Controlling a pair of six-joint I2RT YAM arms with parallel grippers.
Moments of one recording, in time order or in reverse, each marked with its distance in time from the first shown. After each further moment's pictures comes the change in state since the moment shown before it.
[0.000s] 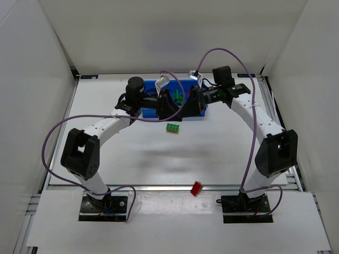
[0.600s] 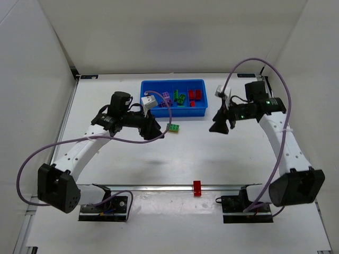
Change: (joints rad) left arm 0.048 -0.383 -0.153 -0.786 -0.344 0.614; right arm -0.214 -0.342 -0.194 -0.414 0.365 -0.606
